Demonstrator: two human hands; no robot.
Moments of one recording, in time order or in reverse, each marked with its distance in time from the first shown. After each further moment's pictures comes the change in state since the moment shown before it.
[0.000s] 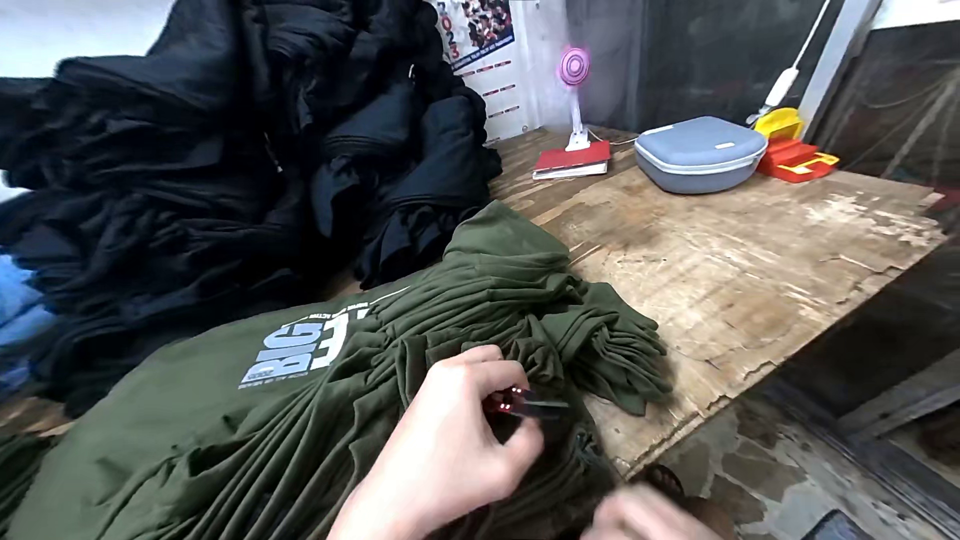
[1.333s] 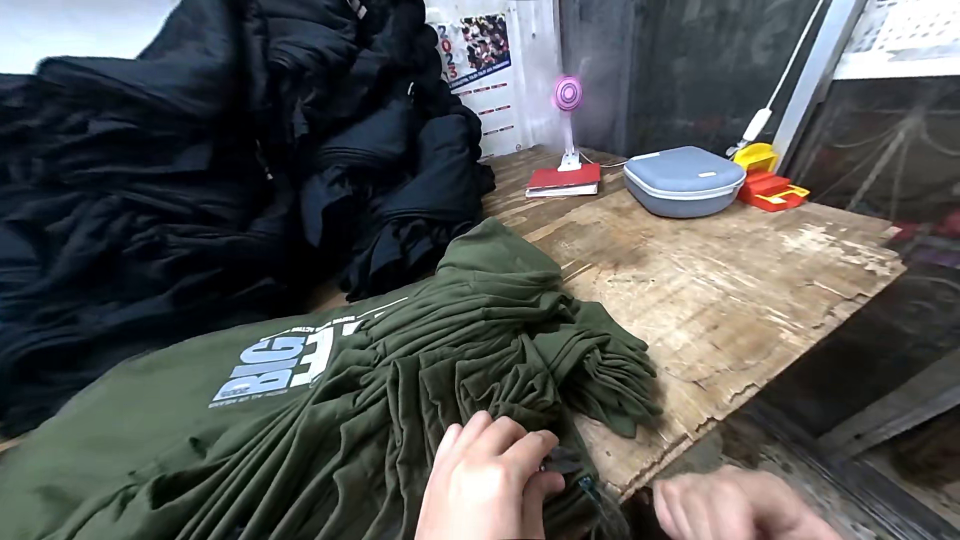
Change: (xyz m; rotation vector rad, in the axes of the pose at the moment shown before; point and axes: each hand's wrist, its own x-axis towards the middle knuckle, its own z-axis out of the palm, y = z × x) left_hand -0.029 0.042 0.029 0.175 -0.014 -0.085; right_hand 0.024 0.091 -0.037 1.264 -0.098 -0.397
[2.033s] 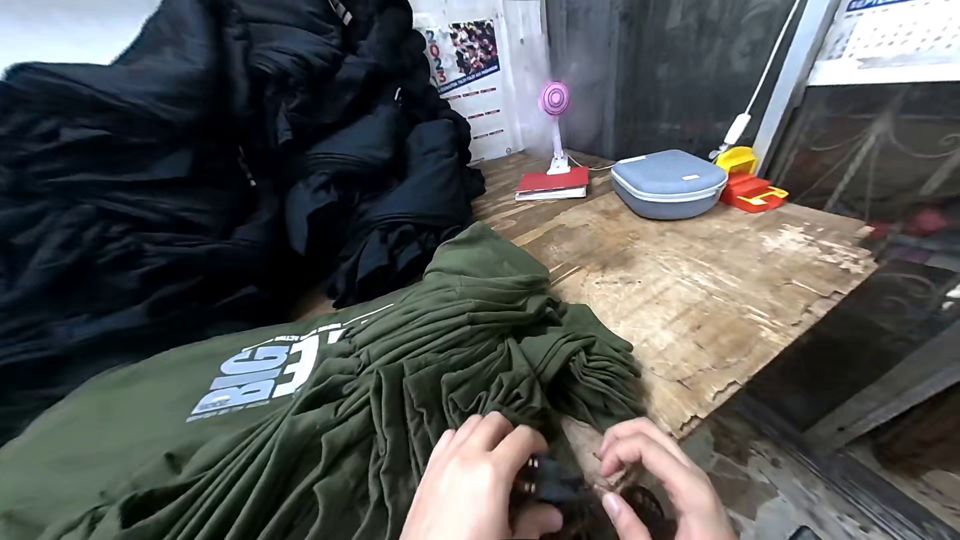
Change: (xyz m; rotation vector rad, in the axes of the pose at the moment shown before) left_hand 0.007 -0.005 -0.006 -0.089 -0.174 0.007; right_hand 0.009 0.022 0.035 -0.937 0.375 0.143
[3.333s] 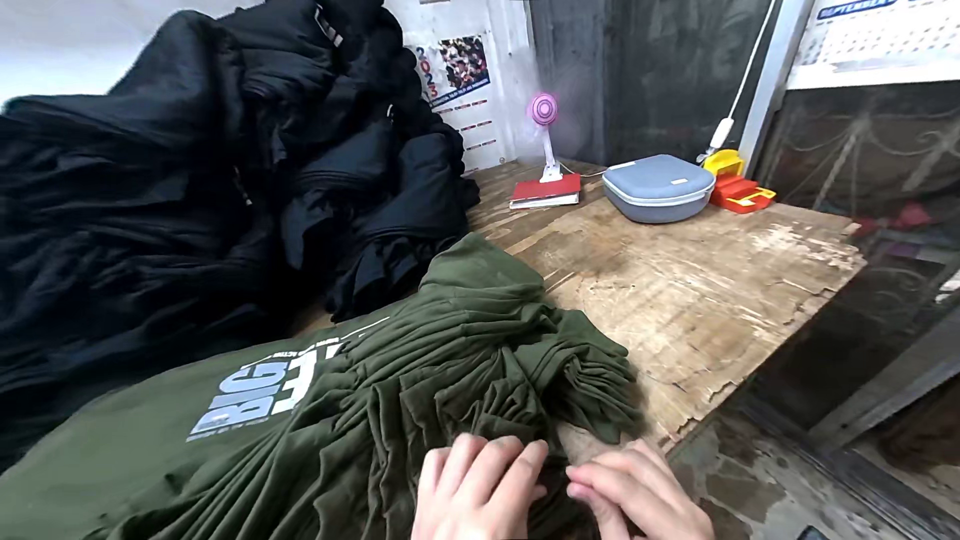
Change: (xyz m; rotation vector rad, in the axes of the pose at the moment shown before) left_hand -0.012 0.003 0.021 0.137 0.369 0.119; right_hand 0.000 -0.007 0.039 -0.164 0.339 -0.155
